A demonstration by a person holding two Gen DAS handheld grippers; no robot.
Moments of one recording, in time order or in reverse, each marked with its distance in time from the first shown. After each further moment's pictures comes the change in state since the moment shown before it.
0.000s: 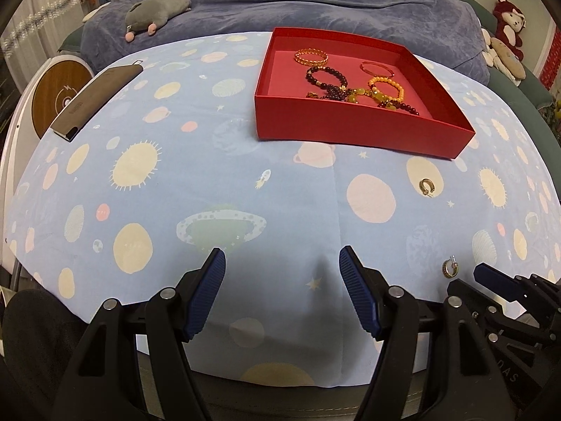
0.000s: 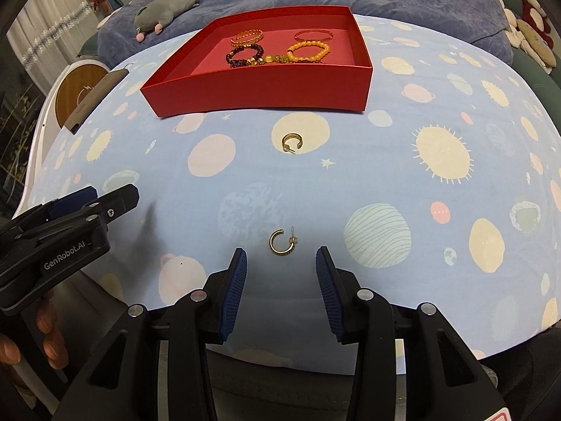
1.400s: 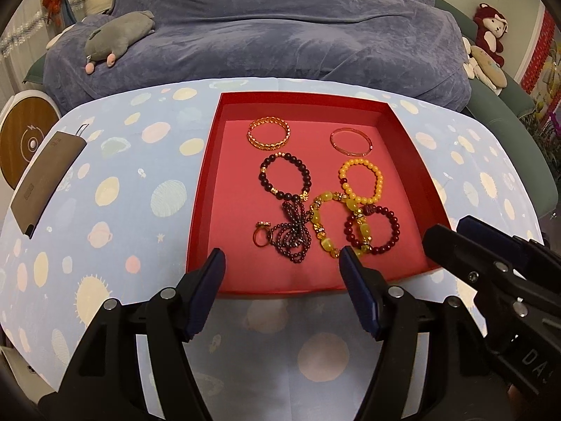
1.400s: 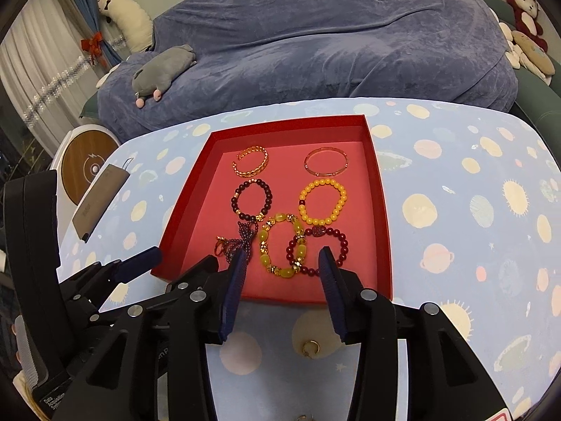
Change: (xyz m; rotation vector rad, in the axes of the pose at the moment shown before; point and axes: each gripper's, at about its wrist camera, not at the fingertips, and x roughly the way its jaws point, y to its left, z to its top) left arm 0.026 -0.035 0.131 0.058 -0.038 -0.105; right arm -0.024 -0.001 0.156 0.075 -0.172 0.063
